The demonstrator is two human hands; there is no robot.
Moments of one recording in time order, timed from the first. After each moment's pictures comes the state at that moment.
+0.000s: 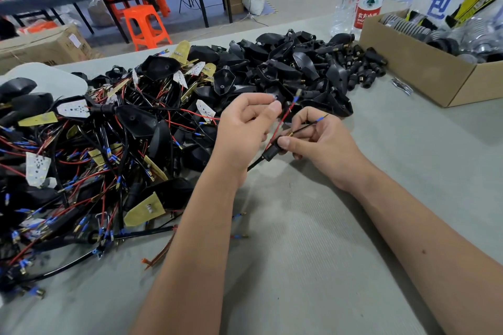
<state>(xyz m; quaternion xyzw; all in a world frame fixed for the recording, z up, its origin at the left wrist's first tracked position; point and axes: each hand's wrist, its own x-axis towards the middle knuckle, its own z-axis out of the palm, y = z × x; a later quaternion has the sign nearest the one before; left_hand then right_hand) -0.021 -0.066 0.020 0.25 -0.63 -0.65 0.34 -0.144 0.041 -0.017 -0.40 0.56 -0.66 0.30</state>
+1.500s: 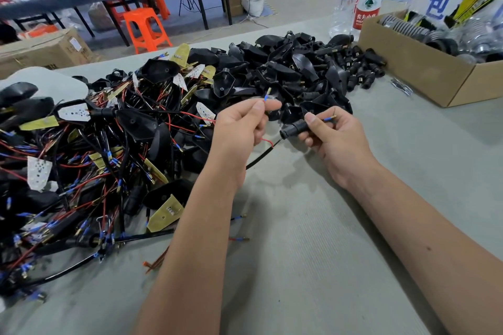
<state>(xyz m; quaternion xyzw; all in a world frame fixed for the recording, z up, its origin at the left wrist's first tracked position) -0.019 -0.071 0.020 0.25 -0.64 -0.65 0.33 -0.155 0.034 -0.025 -0.21 0.54 -0.77 0.26</state>
